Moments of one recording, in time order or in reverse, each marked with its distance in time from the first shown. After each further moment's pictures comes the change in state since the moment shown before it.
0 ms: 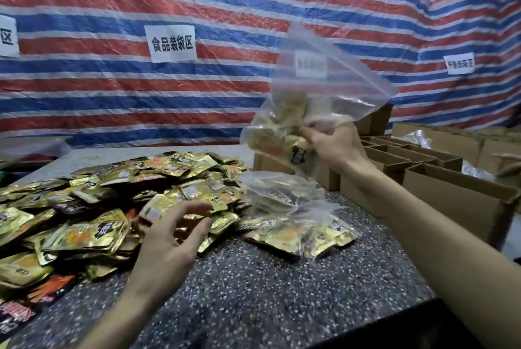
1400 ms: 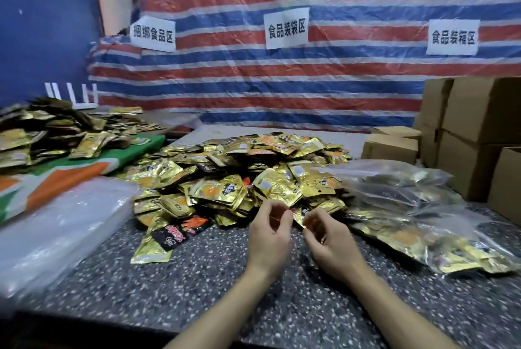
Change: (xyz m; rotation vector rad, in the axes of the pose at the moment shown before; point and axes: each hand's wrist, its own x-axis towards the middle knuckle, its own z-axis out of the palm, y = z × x) left_hand -0.019 -0.058 0.007 0.078 0.323 -0.145; right_hand -0.143 0.069 0.196 0.097 -0.479 -0.254
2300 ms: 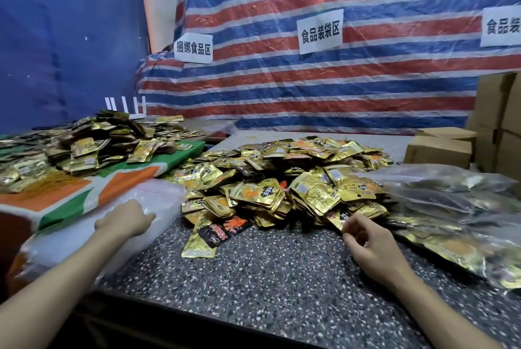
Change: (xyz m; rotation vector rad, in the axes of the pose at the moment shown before) left_hand 0.068 -0.021 -0.316 1.363 0.054 -0.667; right_hand -0.002 -0.010 -0.004 0.029 -0.060 0.098
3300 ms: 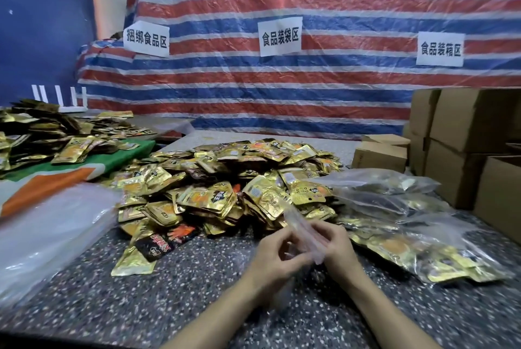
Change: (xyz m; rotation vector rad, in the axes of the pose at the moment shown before) left_hand -0.194 0.246 0.089 -1.245 -0.497 0.992; right_hand 0.004 0.000 -0.008 0.562 0.012 0.031
